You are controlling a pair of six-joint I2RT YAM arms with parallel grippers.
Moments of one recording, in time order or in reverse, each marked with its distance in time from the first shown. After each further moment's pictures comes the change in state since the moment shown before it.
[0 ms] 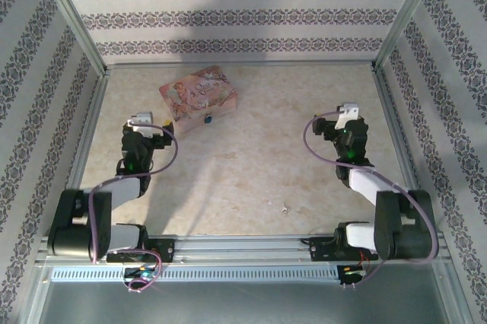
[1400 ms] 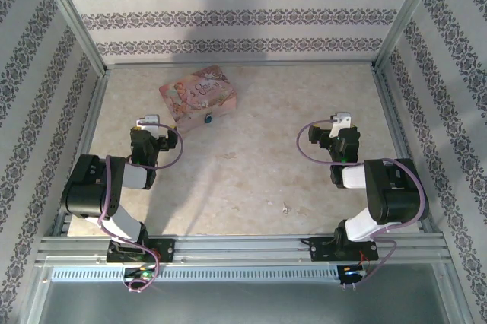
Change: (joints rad) left arm 0.000 0.359 0.026 0.192 -0.006 0.020; right arm 0.000 0.296 -0.097 0.340 0.001 -0.031
